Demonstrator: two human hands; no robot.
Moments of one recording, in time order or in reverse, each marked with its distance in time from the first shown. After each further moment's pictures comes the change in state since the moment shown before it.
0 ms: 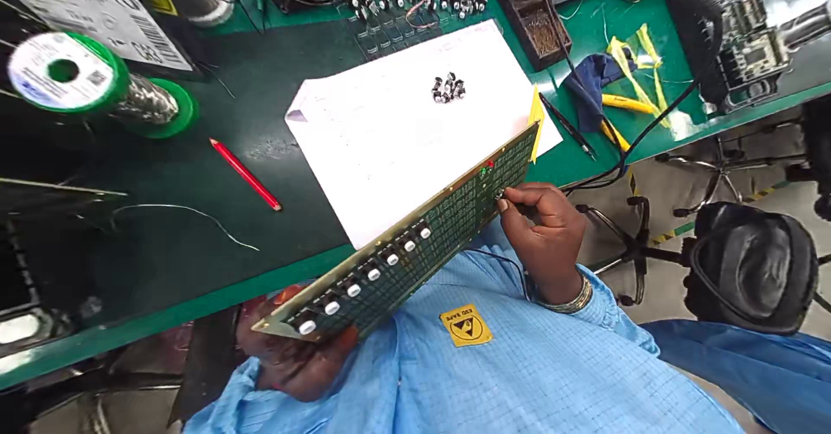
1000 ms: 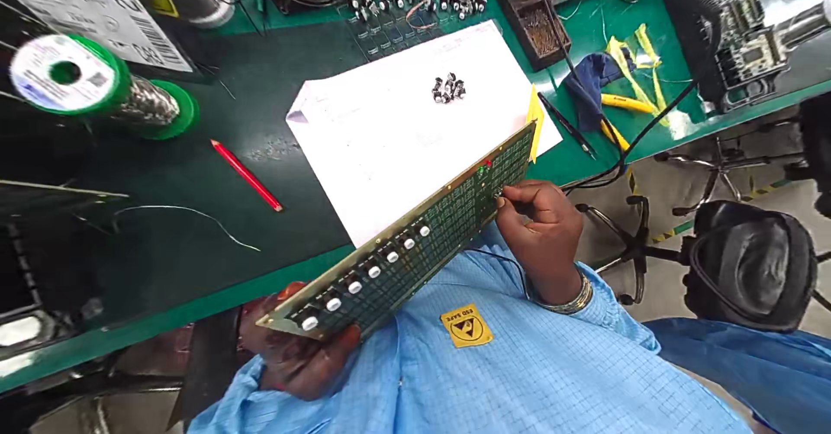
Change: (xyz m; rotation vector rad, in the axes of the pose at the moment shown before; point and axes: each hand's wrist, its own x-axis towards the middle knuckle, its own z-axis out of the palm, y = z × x) left_hand 0.000 -0.002 -0.003 -0.011 -0.007 -0.013; right_hand 0.003 -0.009 0.006 -0.119 0.018 0.011
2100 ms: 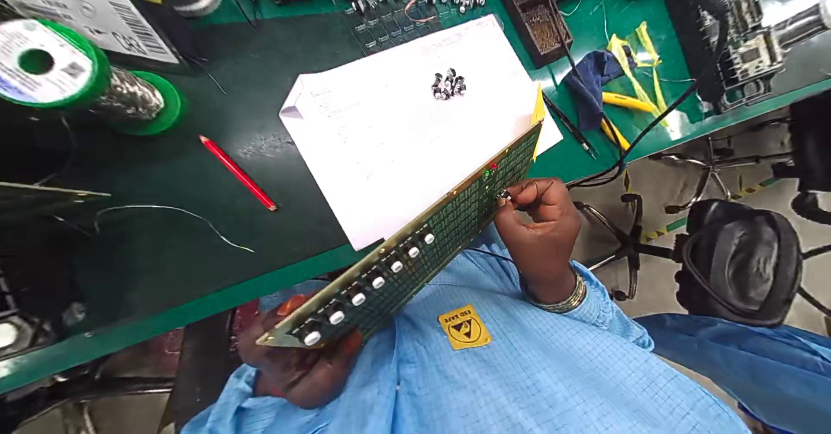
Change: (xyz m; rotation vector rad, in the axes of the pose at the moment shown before) left_hand -0.008 0.000 0.003 0.102 0.051 0.011; right_hand -0.001 -0.002 0.008 0.092 0.044 0.075
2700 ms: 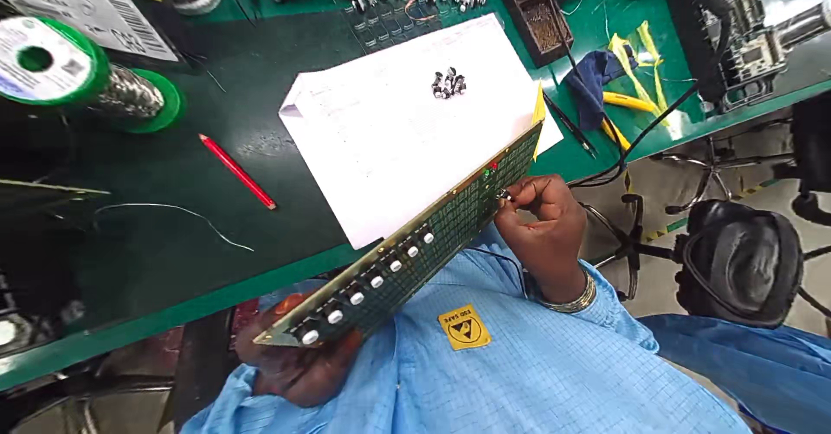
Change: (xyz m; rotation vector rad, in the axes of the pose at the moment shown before) left_hand 0.002 -0.002 -0.001 -0.019 -0.010 0.019; right_hand 0.006 -0.001 -0.010 -0.080 -0.093 -0.061
